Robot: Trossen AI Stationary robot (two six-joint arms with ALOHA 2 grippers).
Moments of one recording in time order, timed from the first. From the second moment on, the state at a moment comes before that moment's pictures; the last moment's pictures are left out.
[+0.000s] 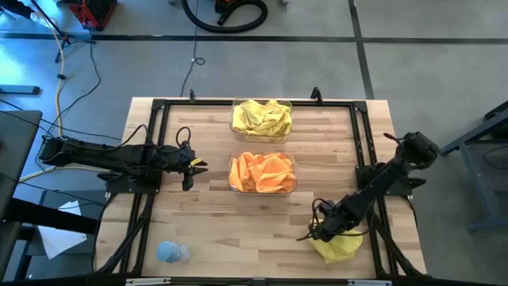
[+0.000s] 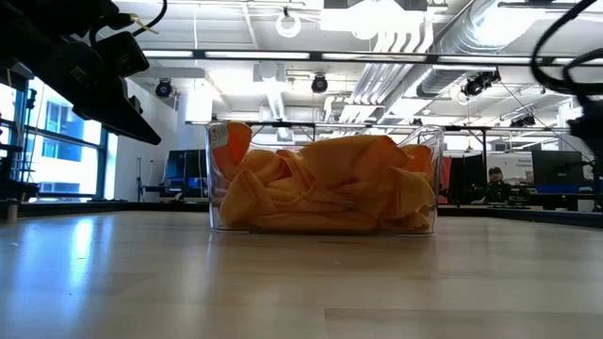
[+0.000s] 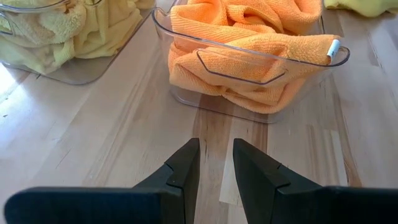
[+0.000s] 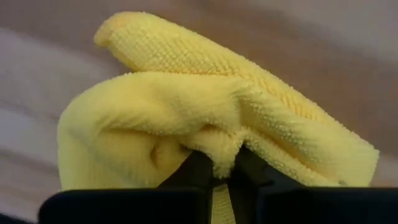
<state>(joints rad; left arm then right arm) -0.03 0.64 0.30 -0.26 -0.16 -0.19 0.69 1.60 0.74 -0.54 -0.12 1.96</state>
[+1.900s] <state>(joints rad) -0.03 0.64 0.30 -0.21 -0.19 -0.12 -0.46 2.02 1.60 -0.56 0.18 0.61</state>
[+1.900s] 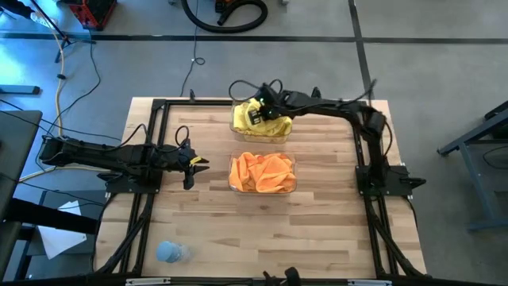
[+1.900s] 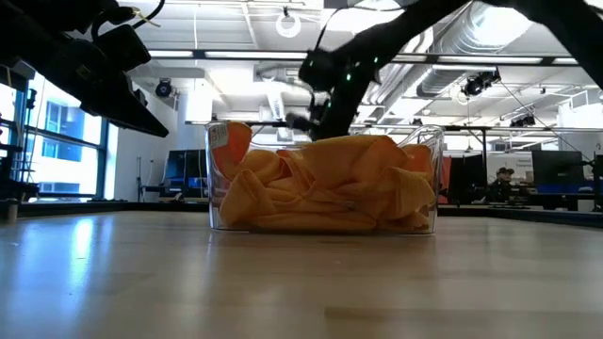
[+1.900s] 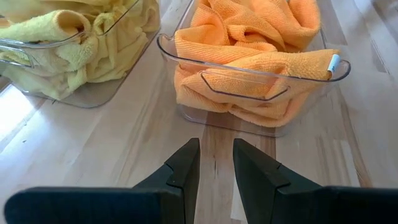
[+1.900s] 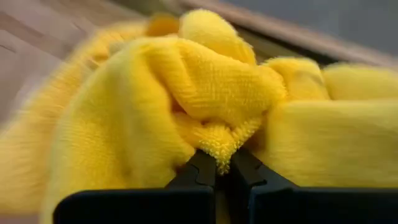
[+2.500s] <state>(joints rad) -0.03 0.64 0.30 -0.22 -0.19 -0.12 -0.47 2.11 1.60 -0.54 0.09 0.63</state>
